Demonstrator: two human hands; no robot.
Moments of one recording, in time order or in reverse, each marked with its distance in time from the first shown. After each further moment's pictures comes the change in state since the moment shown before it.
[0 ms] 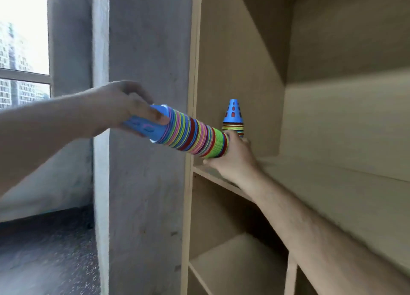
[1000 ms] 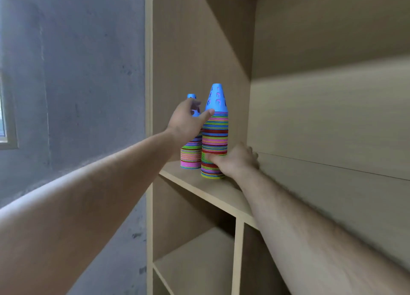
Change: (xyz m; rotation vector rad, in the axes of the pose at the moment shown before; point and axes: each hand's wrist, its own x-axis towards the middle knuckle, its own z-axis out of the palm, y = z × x) left_hand 0.102 0.004 0.226 -0.008 0.146 0.267; right_hand 0.016 0.085 -0.062 -0.282 0.030 0.460
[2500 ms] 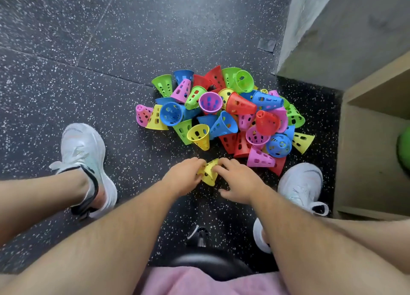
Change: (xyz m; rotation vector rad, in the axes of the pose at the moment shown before) left_hand -0.824 -0.289 -0.126 0.514 -0.582 -1.290; right_hand -0.557 0.254 0.417 -0.322 -1.578 -1.400
